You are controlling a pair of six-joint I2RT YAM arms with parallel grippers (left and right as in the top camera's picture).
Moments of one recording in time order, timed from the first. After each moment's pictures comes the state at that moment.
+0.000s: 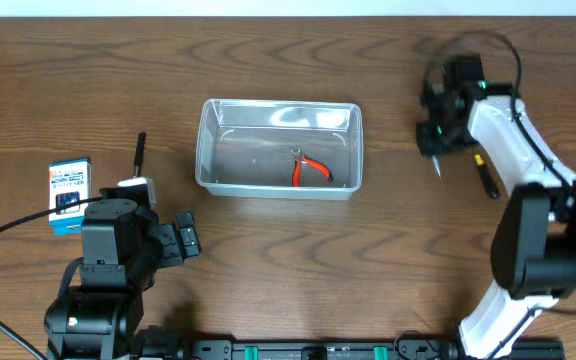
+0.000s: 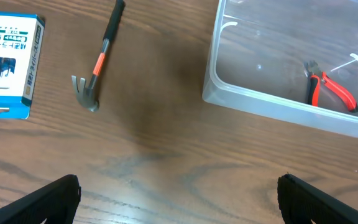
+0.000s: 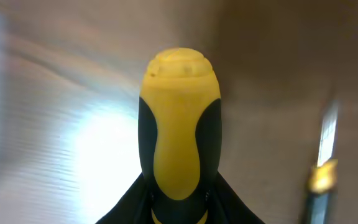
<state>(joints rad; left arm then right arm) -0.05 0.70 0.82 -0.99 -0.01 -0.23 0.09 1.89 1.52 -0.93 -0.02 -0.15</state>
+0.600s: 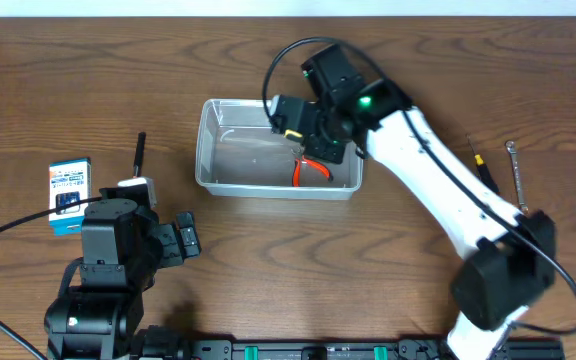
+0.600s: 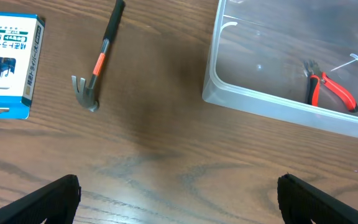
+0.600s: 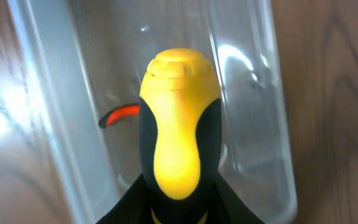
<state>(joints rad) -0.05 0.70 0.82 -0.99 -0.01 -0.23 0.57 1.90 1.69 -0.95 -0.11 -0.76</state>
